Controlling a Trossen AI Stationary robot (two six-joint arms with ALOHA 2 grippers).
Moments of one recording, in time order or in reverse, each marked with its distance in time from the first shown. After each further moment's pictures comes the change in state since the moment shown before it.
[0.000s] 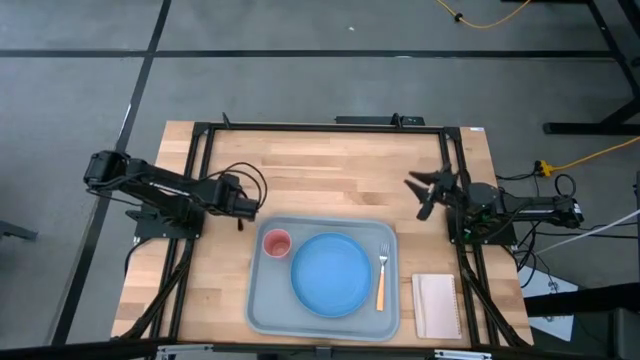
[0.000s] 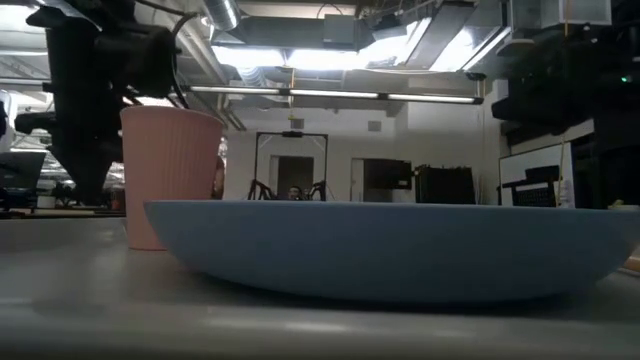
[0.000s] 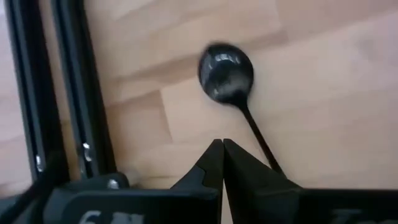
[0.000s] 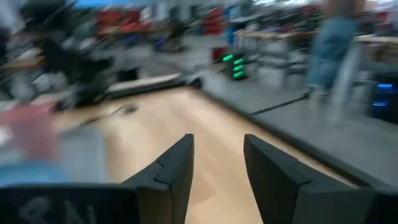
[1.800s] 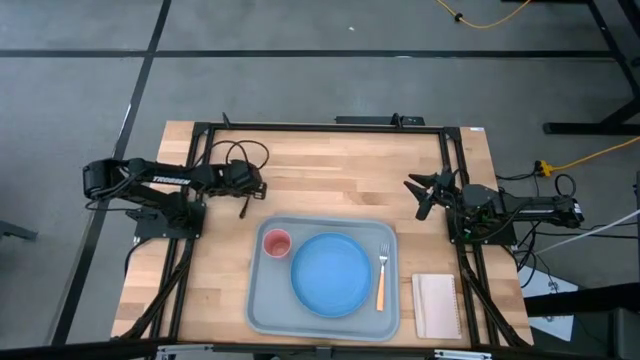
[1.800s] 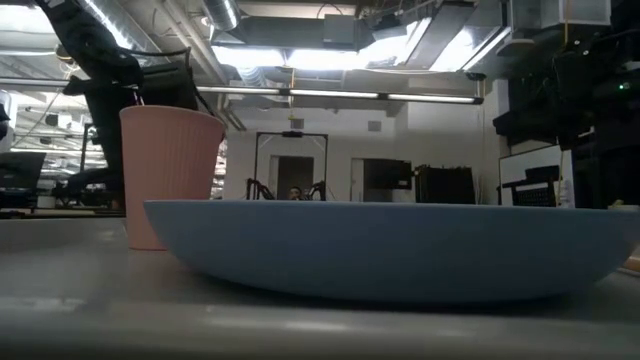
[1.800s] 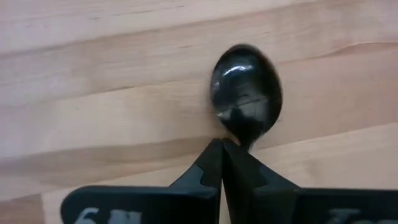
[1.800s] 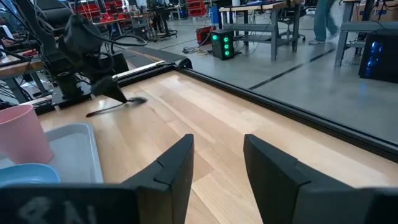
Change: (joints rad) left arm 0.422 -0.029 -0.204 0.718 0.150 0.399; right arm 0.000 0.003 0.000 -0.109 0.041 0.172
